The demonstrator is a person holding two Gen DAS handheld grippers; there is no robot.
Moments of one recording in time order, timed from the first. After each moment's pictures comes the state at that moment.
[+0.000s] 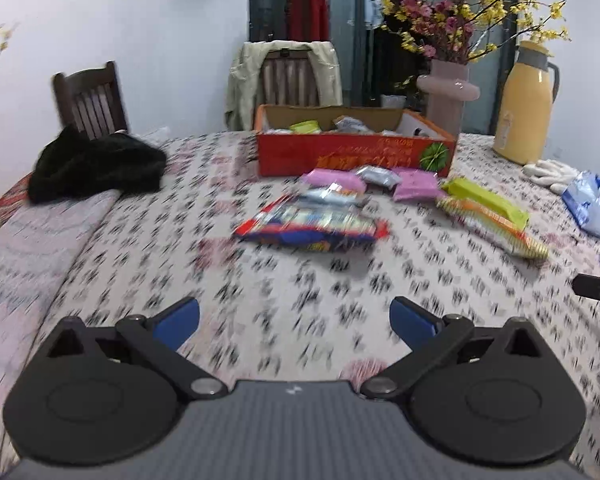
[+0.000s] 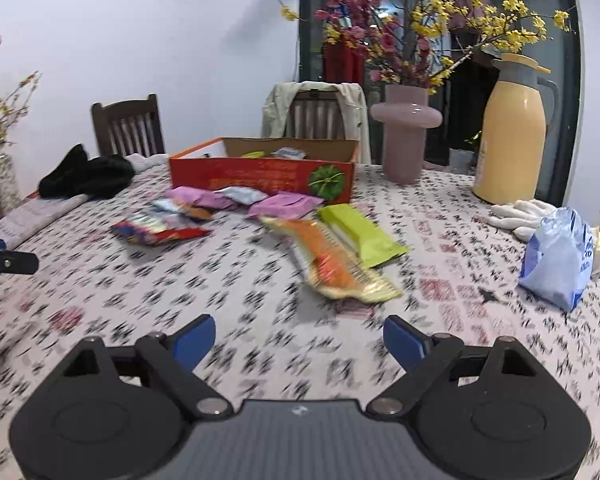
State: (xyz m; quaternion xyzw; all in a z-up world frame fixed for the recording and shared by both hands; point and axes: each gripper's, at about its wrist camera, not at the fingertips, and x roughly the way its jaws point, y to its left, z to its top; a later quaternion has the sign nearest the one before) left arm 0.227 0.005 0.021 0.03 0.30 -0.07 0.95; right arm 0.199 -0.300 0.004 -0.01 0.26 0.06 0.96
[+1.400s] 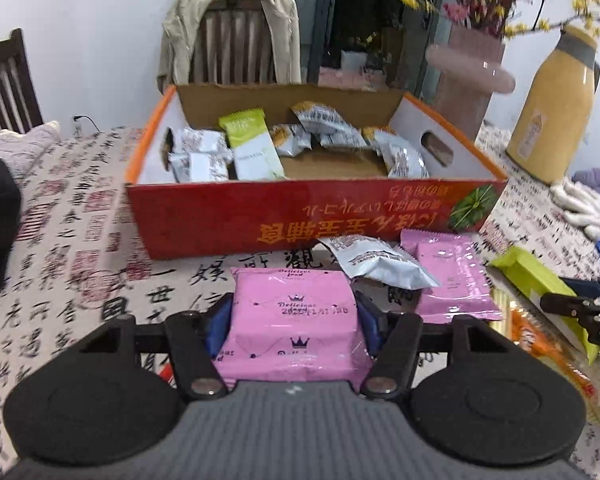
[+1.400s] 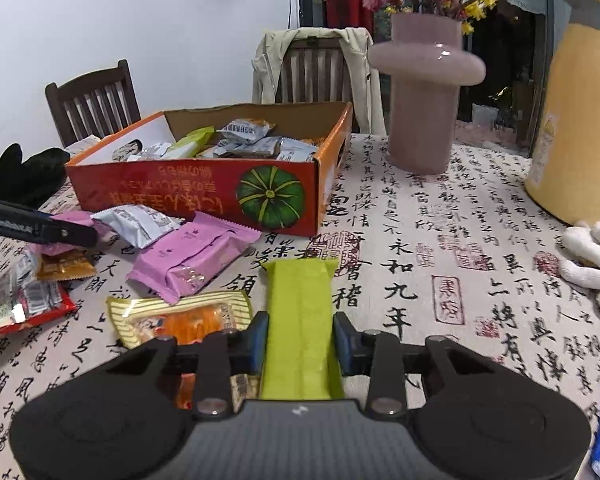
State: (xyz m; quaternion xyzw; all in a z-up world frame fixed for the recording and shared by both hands) left arm 0.470 -0.053 0.003 0.01 0.37 -0.14 0.92; right arm 0.419 -0.345 -0.016 0.00 0.34 0.09 0.94
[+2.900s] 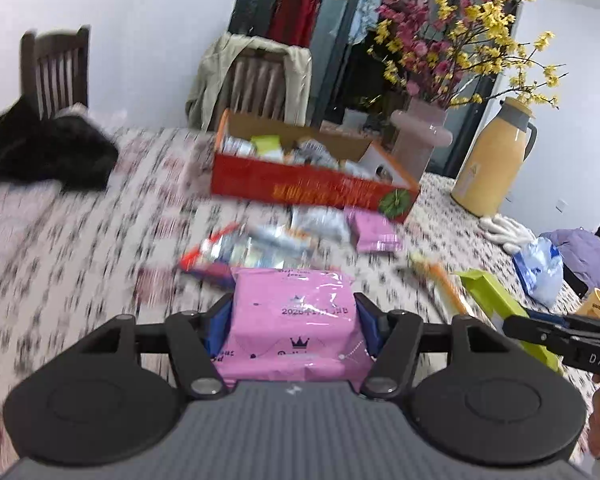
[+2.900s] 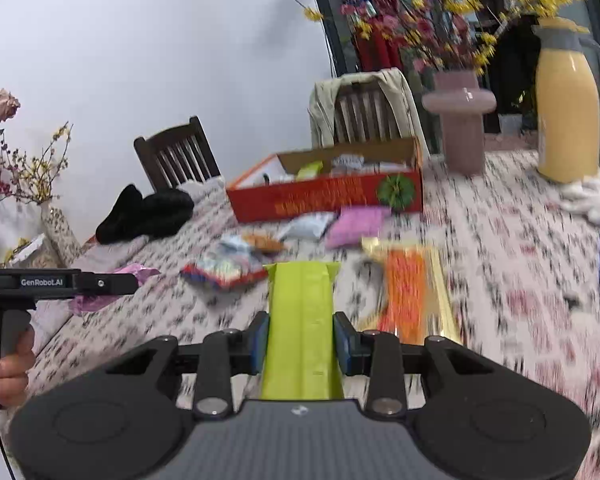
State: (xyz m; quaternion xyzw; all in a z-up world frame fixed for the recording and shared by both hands) left arm 0.275 0.013 0.051 -0.07 0.31 -0.14 0.94; right arm 0.236 -0.278 0.043 0.07 0.27 0.15 0.95
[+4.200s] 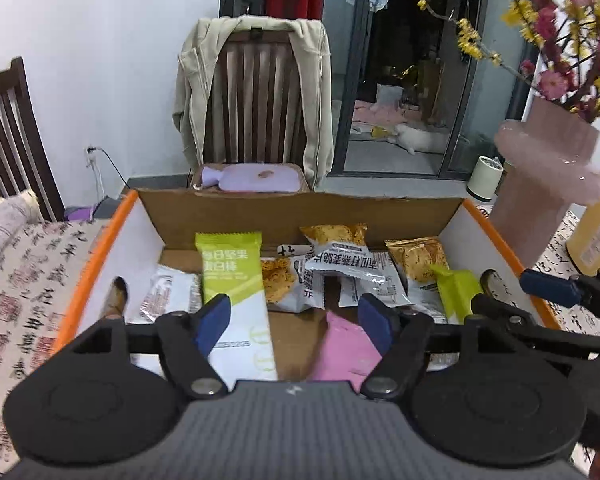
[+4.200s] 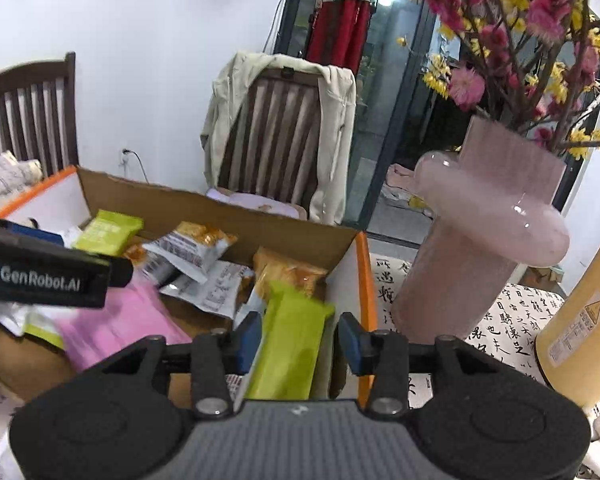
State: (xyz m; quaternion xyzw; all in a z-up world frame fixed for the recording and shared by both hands) left arm 0.622 -0.110 0.030 0.00 0.34 -0.09 0.94; right arm 0.610 -0.258 0.031 -0.10 0.29 0.01 0.95
